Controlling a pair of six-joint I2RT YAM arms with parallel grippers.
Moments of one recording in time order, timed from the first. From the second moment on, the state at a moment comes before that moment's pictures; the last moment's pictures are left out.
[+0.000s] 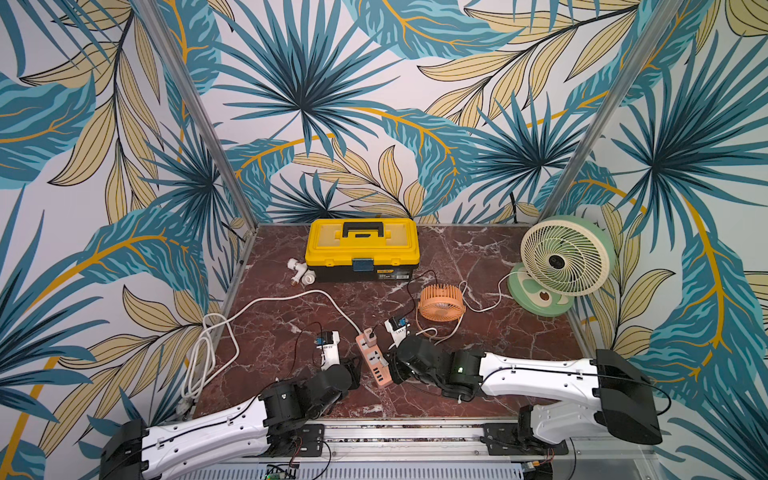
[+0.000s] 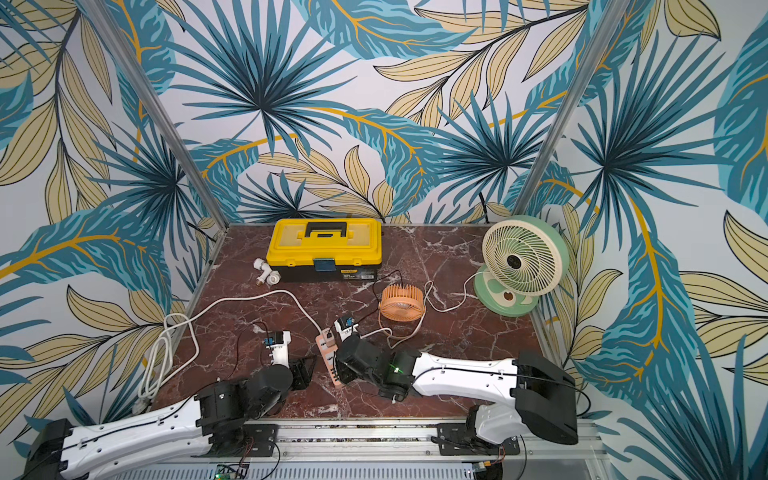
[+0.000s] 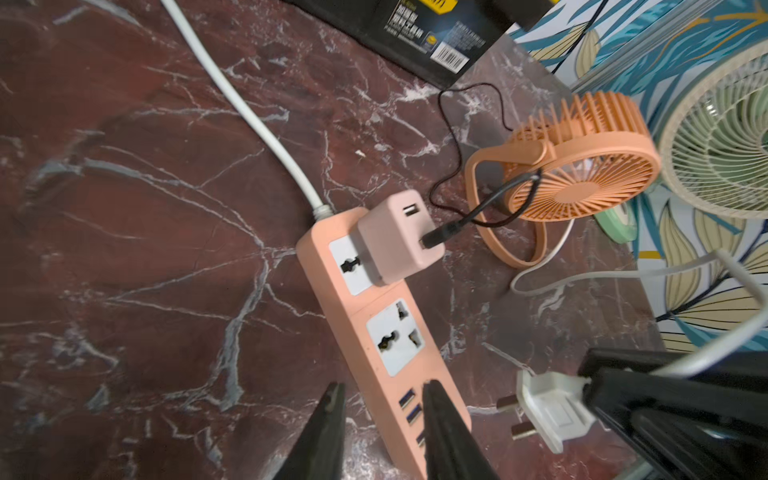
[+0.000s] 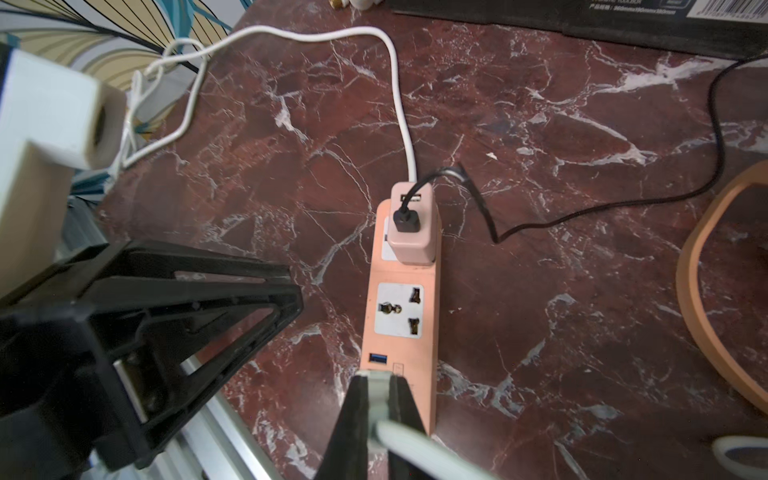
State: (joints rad) left arm -1.12 0.69 0.26 -0.29 -0.49 -1.11; right arm 1.20 1.42 0.83 -0.15 0.30 0.61
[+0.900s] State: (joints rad) left arm -1.02 0.95 0.25 0.00 -0.31 -1.13; right arm 1.18 1.61 0.84 0.06 0.39 0.36
